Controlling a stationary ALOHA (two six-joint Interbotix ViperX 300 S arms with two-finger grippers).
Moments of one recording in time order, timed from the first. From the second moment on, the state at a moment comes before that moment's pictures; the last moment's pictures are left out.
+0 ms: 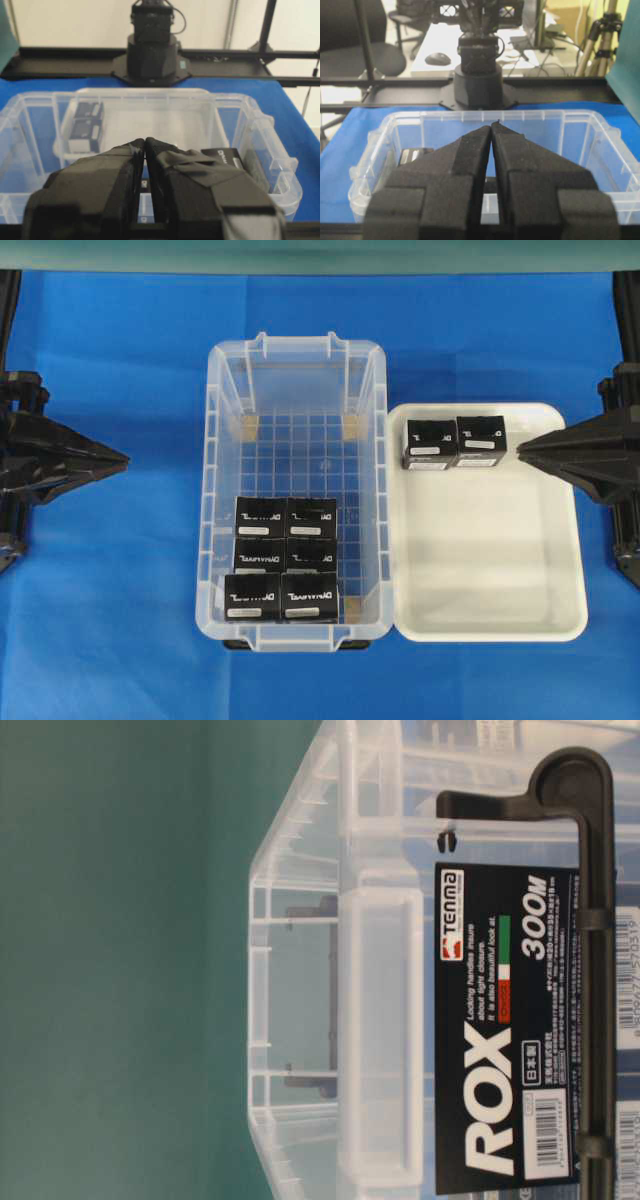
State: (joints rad) left arm 0.00 -0.97 1.18 0.00 -0.29 0.00; right arm 0.00 -0.96 1.16 0.00 -0.29 0.00
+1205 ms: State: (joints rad) left arm 0.03 -1.00 1.11 0.02 -0.02 -0.07; right arm 0.08 -0.12 0.19 0.12 1.00 0.18
